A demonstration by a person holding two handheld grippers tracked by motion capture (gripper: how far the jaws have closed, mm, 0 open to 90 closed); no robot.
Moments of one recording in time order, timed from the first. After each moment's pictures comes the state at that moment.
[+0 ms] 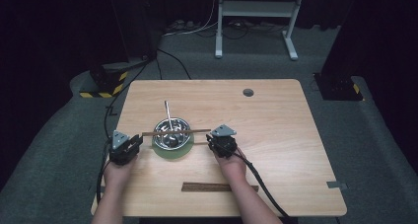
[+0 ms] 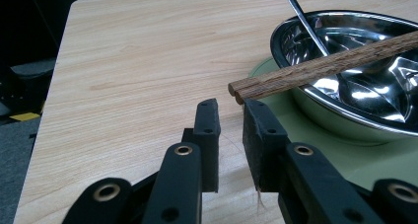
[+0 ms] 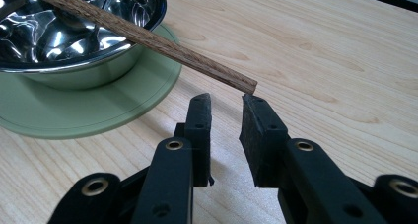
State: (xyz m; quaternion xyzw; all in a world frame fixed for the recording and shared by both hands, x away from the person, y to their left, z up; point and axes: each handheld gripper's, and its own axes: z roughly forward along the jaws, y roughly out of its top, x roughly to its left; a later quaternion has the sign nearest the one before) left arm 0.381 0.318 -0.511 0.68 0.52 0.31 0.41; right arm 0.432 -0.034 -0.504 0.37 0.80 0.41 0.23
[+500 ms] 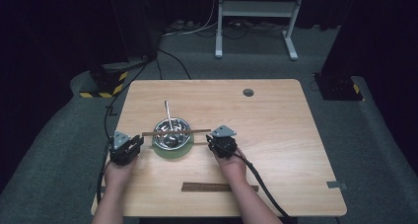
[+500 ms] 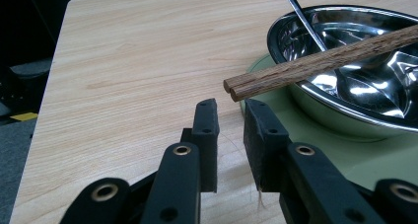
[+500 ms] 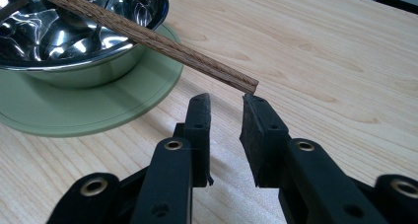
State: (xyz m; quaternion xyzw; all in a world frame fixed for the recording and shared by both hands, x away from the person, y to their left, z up) left arm 0.381 0.316 -0.512 0.69 0.52 0.31 0.40; right arm 0.430 -0.034 -0.504 0.37 0.80 0.41 0.23
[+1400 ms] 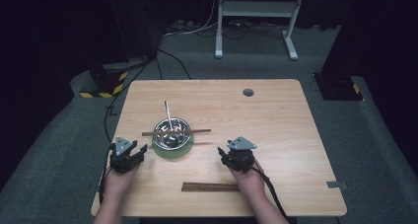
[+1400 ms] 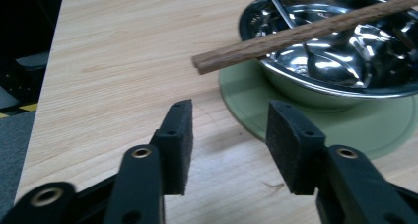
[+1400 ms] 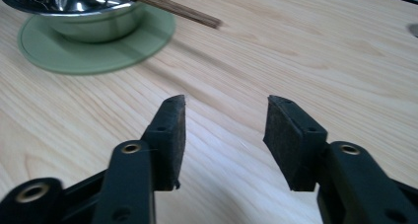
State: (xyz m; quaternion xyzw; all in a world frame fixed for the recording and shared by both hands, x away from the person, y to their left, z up) left arm 0.356 0.300 -0.502 0.70 0.52 0.31 0.38; right arm 0.385 -0.091 -0.495 0.38 0.80 0.41 0.23
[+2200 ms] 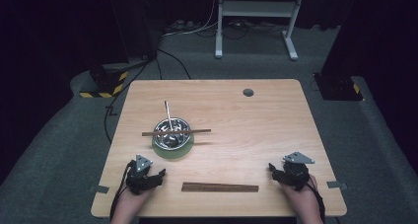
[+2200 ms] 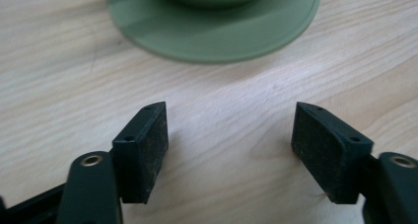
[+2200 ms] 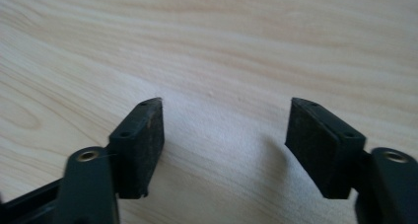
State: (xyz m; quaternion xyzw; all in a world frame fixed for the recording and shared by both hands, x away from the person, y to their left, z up) left arm 0.317 0.243 -0.526 0.76 0.51 0.23 0.33; right arm 0.358 -0.248 -0.522 0.48 0.78 0.32 0.23
